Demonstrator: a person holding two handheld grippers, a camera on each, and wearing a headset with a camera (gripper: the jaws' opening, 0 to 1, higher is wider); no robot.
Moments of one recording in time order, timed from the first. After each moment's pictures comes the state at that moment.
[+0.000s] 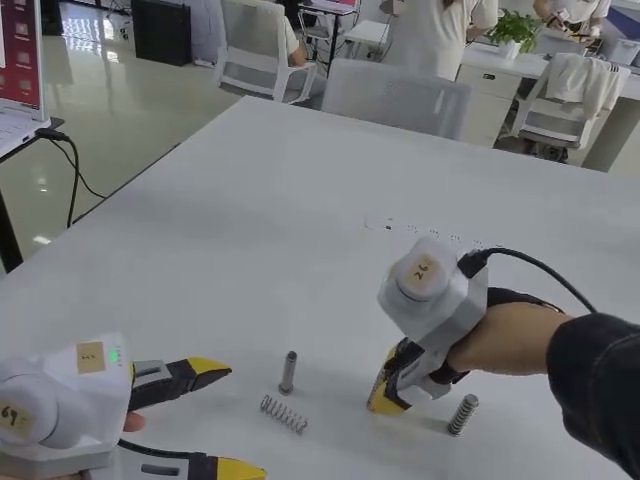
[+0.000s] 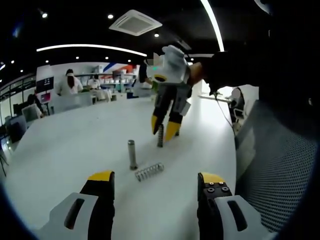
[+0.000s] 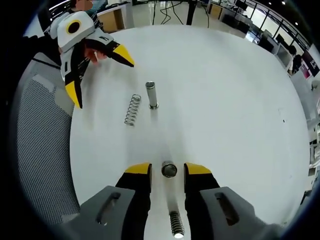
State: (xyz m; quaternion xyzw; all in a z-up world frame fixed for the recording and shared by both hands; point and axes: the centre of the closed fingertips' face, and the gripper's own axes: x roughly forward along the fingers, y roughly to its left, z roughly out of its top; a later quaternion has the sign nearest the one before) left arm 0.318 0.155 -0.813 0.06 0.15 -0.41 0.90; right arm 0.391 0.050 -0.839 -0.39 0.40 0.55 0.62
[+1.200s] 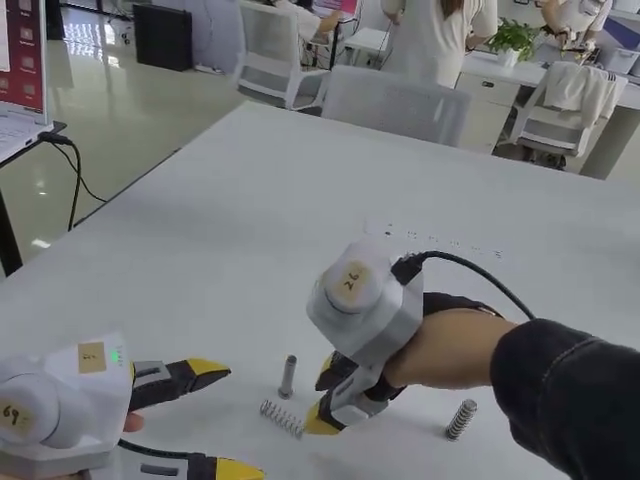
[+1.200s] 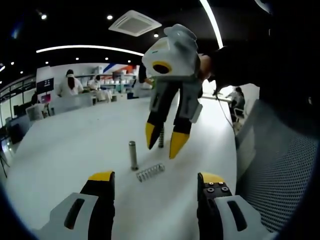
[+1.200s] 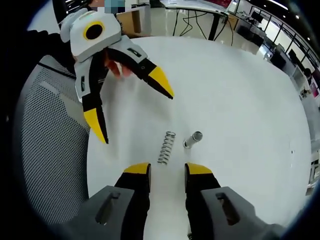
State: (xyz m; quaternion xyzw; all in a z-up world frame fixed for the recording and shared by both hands) left arm 0.318 0.156 -0.811 0.06 0.14 -0.41 0.90; right arm 0.344 0.117 -0.835 -0.40 0.37 0.60 0.59
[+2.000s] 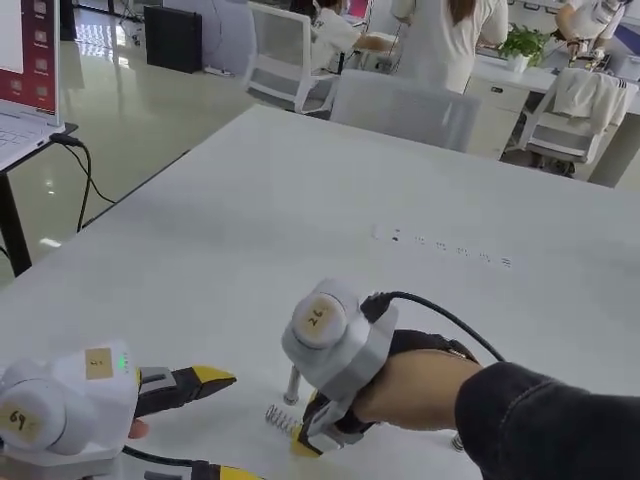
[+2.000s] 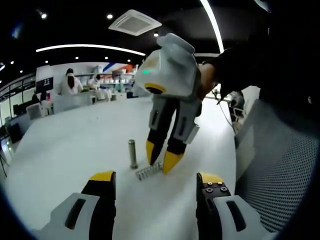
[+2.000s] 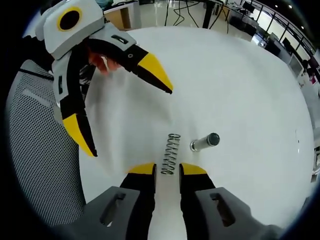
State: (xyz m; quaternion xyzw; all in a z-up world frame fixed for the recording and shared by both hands) left arm 0.317 0.157 -0.812 0.06 0.15 -0.42 0.90; right arm 0.341 0.124 -0.866 -0.39 0.40 0.57 0.60
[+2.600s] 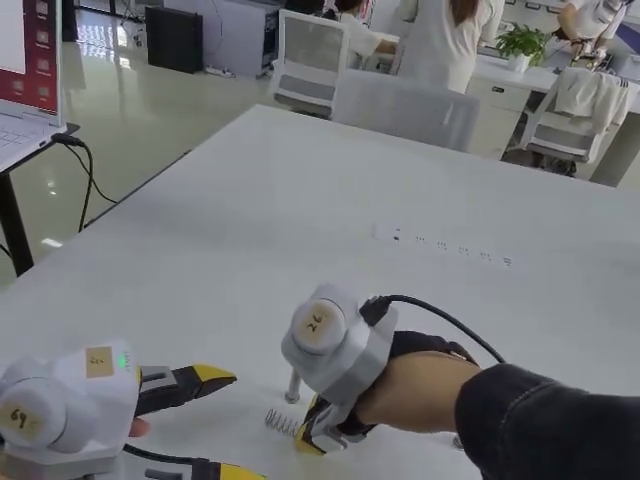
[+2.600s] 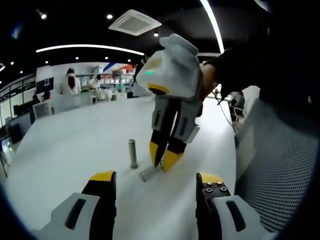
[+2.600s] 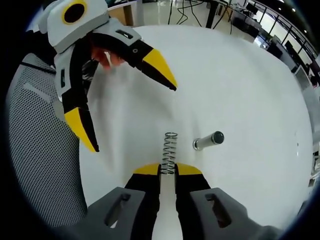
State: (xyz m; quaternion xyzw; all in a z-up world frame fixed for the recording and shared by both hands) left arm 0.317 0.157 -0.812 0.06 0.15 -0.41 0.90; right arm 0.337 0.121 -0.863 -0.40 0.40 0.57 0.59
